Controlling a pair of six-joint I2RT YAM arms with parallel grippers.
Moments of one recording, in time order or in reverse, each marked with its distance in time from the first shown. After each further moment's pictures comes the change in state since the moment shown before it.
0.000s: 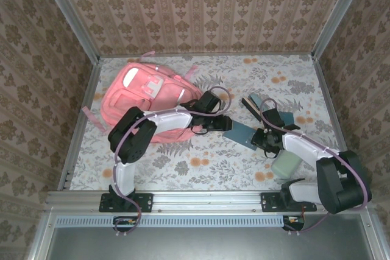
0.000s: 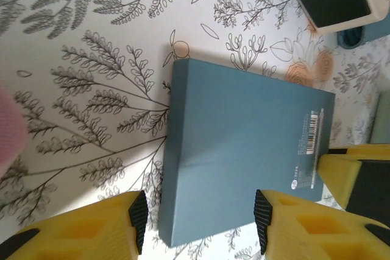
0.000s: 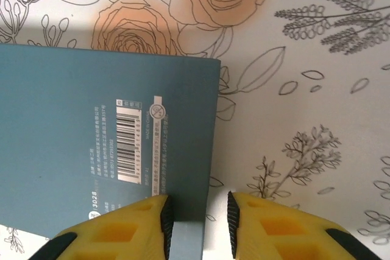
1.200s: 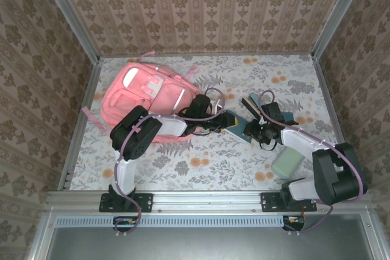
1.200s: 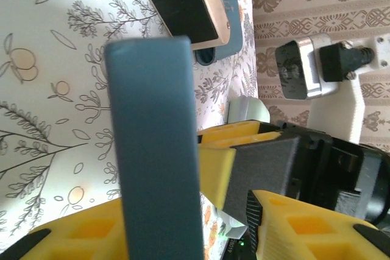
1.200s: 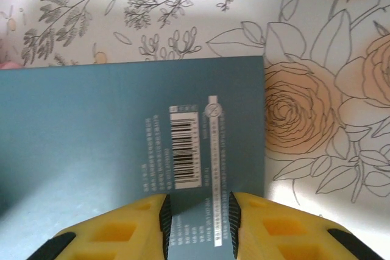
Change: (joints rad) left arm 0.048 0.027 -0.227 0.691 0.344 -0.378; right arm -0.021 0.059 0.042 0.184 -0.185 -0.008
